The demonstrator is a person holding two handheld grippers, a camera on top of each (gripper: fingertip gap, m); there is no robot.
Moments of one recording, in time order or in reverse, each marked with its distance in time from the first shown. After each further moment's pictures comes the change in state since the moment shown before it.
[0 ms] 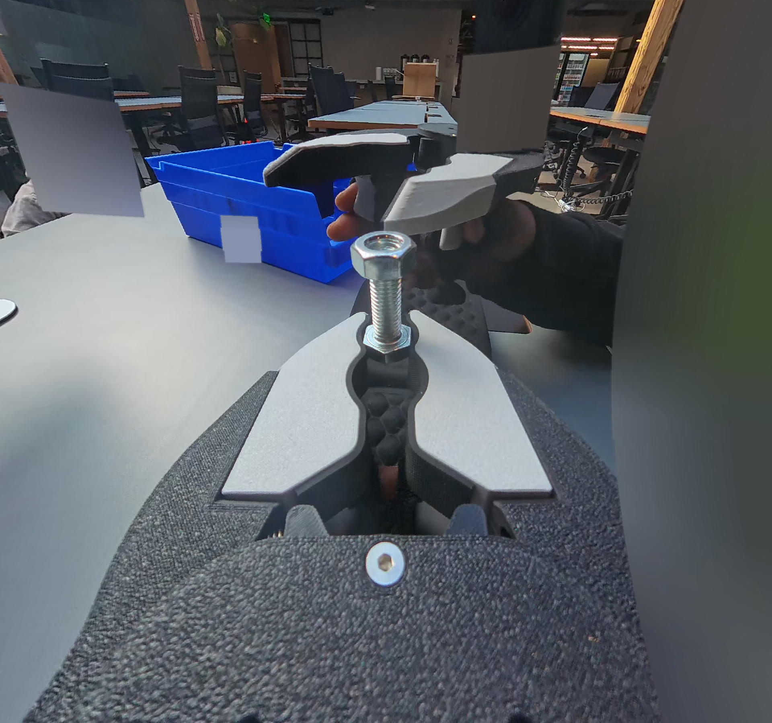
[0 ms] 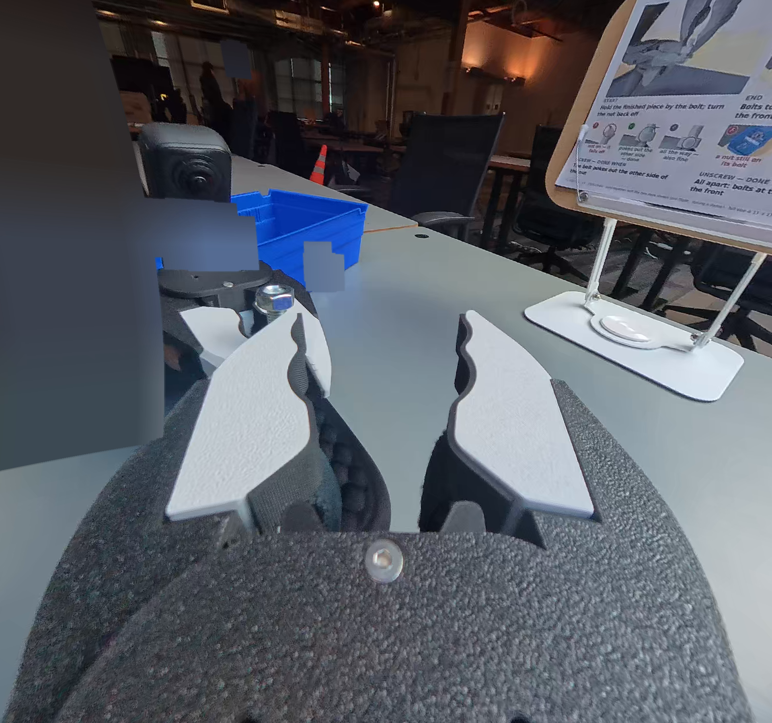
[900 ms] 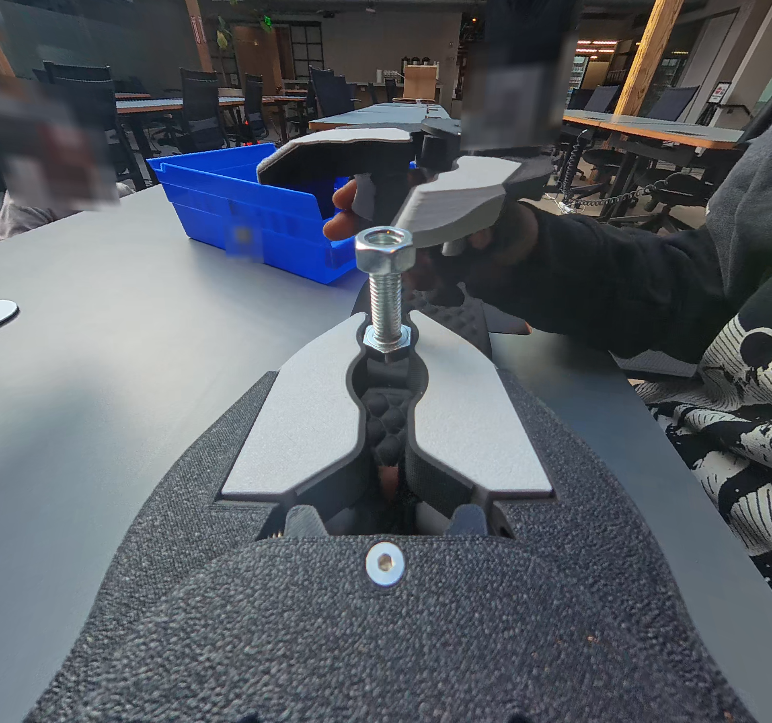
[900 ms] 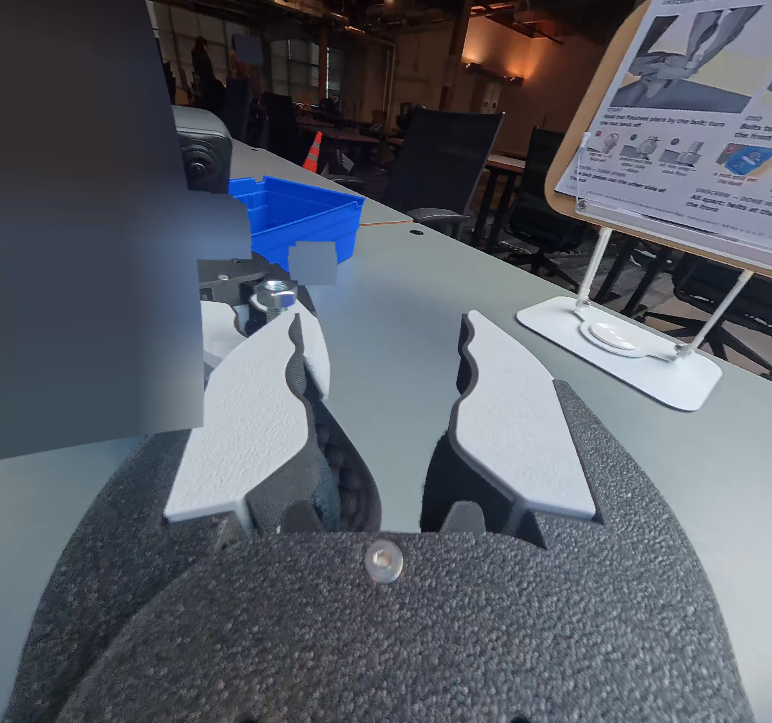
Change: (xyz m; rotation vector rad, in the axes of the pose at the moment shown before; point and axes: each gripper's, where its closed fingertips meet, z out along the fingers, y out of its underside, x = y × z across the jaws) left arm 0.000 -0.001 -0.001 0.005 -0.001 -0.001; right arm -0.003 0.000 0.005 -0.022 0.012 -0.060
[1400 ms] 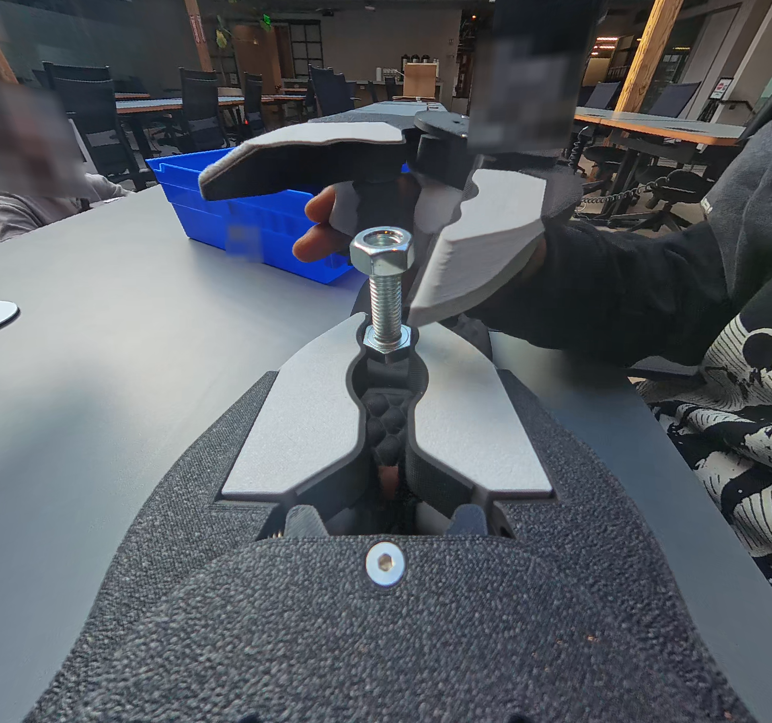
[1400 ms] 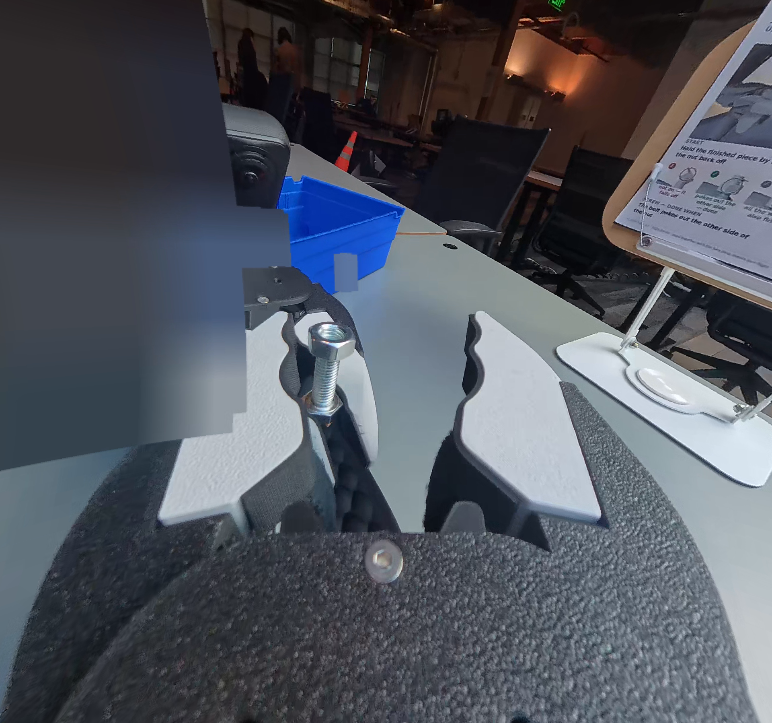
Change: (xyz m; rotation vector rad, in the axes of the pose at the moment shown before) left arm 0.001 0.000 0.000 -0.004 0.000 0.006; right arm -0.032 -0.006 0.034 0.007 -0.089 -0.069
